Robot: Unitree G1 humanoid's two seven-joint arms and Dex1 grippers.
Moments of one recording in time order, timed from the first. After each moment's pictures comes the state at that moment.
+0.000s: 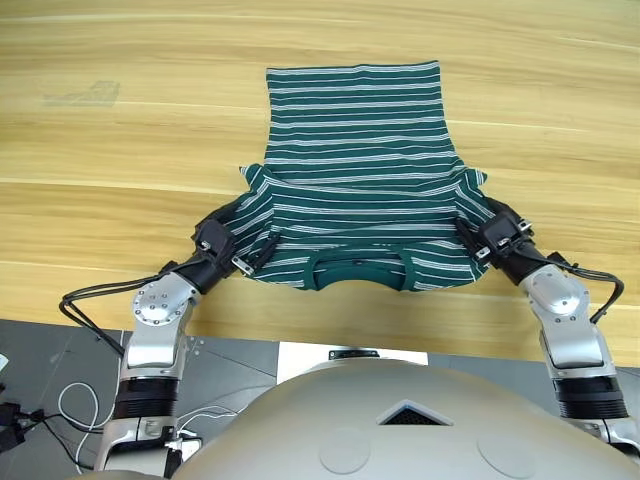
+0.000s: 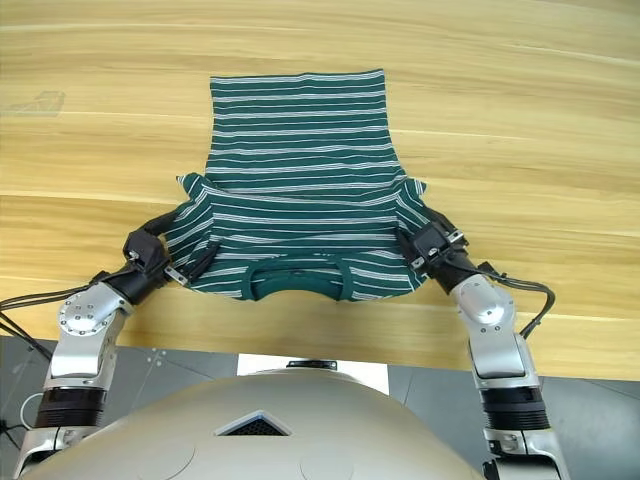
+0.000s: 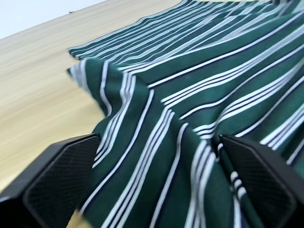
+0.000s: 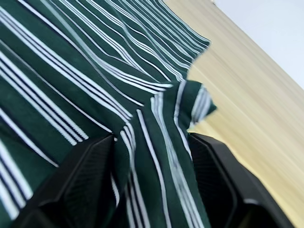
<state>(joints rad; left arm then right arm) 0.37 0.47 0.01 -0.02 -0.16 -0.15 -0.64 0.34 -0.49 0.11 -0.19 -0.16 0.00 0.42</state>
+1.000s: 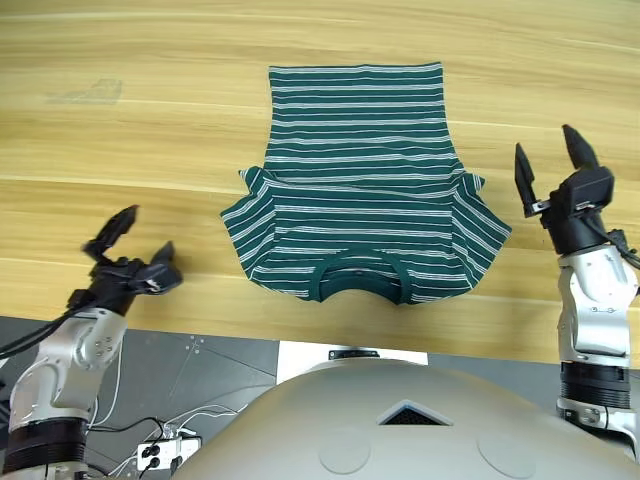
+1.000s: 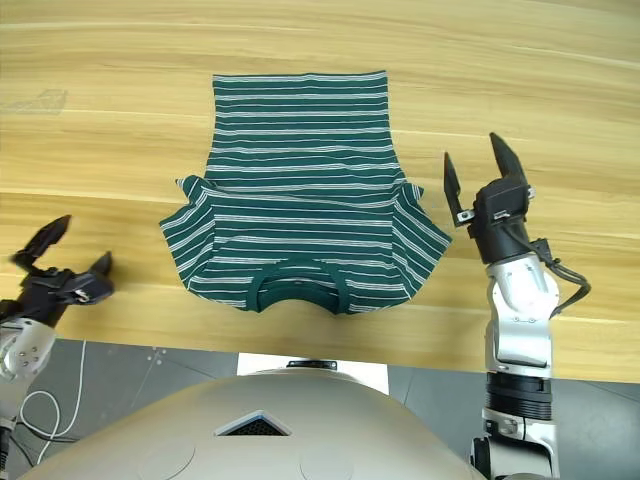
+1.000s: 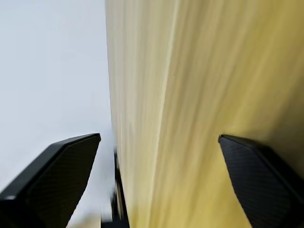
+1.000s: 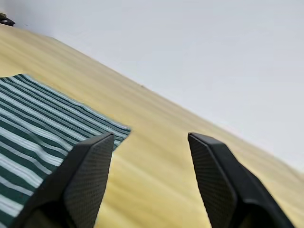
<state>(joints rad) 0.54 0.81 0.14 0.02 0.74 -0.48 -0.02 0.23 -0.42 -0.15 -0.17 0.05 -0.24 0.32</state>
